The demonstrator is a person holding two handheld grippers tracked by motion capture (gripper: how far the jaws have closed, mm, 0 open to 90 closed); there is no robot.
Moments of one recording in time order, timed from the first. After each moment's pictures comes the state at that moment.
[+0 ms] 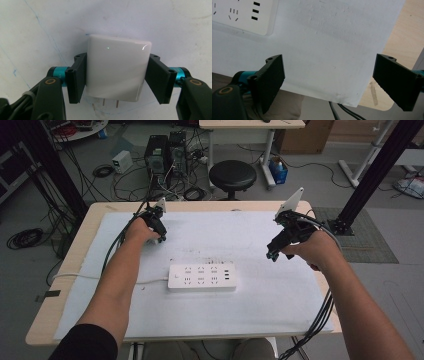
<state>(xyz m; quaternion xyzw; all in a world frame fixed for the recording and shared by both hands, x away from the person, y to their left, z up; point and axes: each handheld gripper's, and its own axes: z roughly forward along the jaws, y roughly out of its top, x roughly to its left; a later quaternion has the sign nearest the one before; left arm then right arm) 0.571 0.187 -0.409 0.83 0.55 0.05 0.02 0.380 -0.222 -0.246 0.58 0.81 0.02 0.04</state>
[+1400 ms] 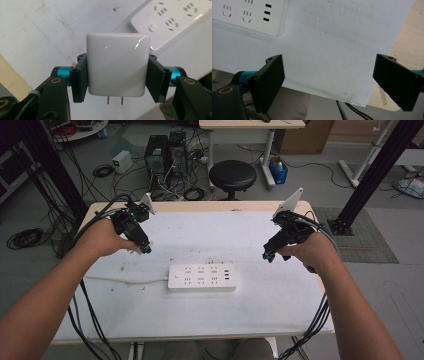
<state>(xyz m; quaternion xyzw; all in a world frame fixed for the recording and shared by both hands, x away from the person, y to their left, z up) 0.397 0.176 -0.246 0.90 0.43 0.06 0.07 0.372 -0.214 -0.242 0.59 0.81 0.04 0.03</state>
